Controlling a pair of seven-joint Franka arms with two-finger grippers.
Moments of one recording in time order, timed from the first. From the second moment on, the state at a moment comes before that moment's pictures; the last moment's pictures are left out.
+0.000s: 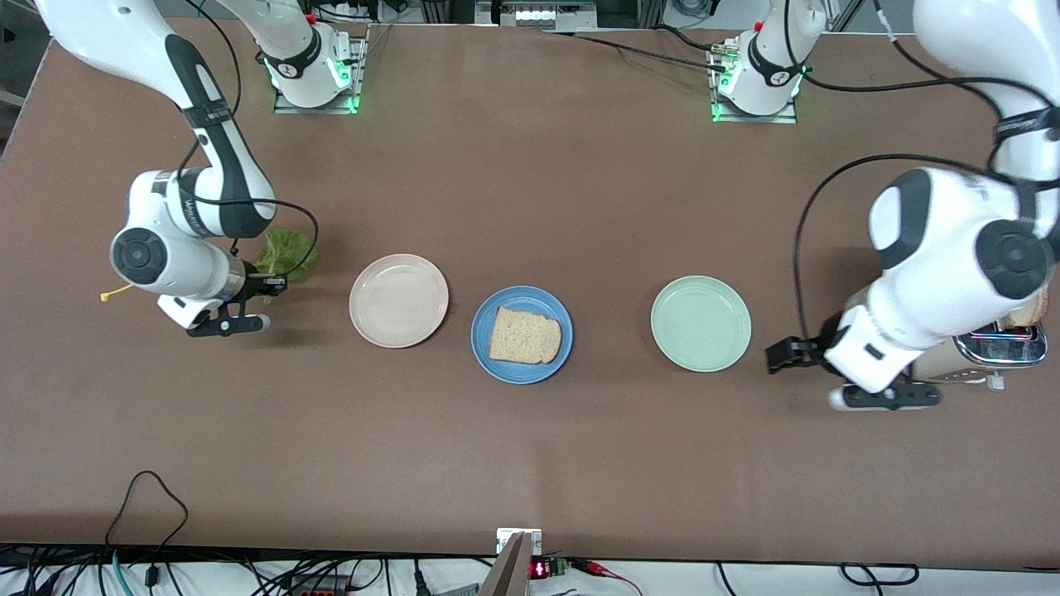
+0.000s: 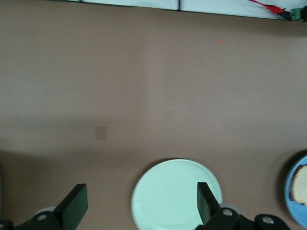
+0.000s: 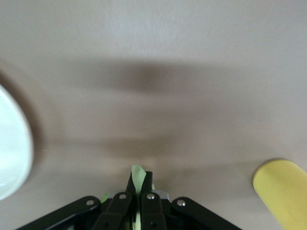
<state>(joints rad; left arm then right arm) -0.01 0.46 -0.13 -1.40 0.01 1.95 -0.17 0.10 0.38 -0.02 -1.93 -0.02 2.11 0.03</state>
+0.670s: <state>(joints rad) 0.07 0.19 -0.10 -1.46 0.03 1.60 -0.08 0.35 0.44 -0.01 -1.67 0.28 1.99 0.79</state>
